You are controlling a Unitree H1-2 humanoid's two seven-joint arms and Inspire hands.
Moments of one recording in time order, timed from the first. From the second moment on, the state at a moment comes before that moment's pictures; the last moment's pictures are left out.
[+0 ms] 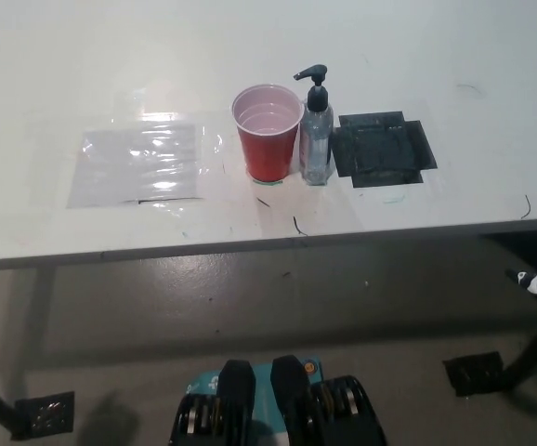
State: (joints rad) left_arm -0.06 0.75 0.12 -0.17 0.11 0.45 -0.33; right_arm -0.23 -0.36 -0.04 0.13 -0.26 -0.06 -0.08
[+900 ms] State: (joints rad) left_arm -0.09 0.70 0.19 -0.17 0.22 0.45 -0.46; right_arm -0.86 -0.46 0.19 0.18 -0.36 -0.03 0.08
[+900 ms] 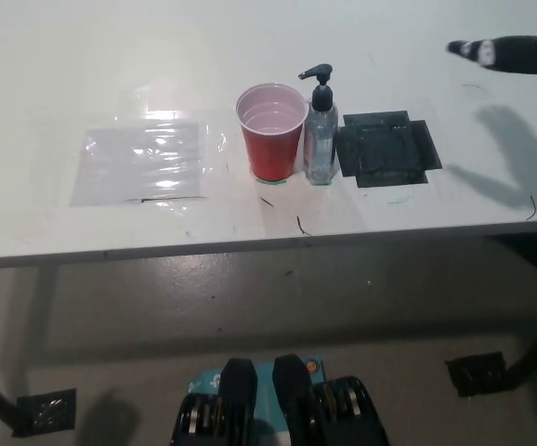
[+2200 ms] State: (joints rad) left_arm -0.10 0.64 0.26 -0.18 0.35 0.45 -0.61; right_arm -0.93 -0.33 0.46 0.38 -0.55 -0.09 0.21
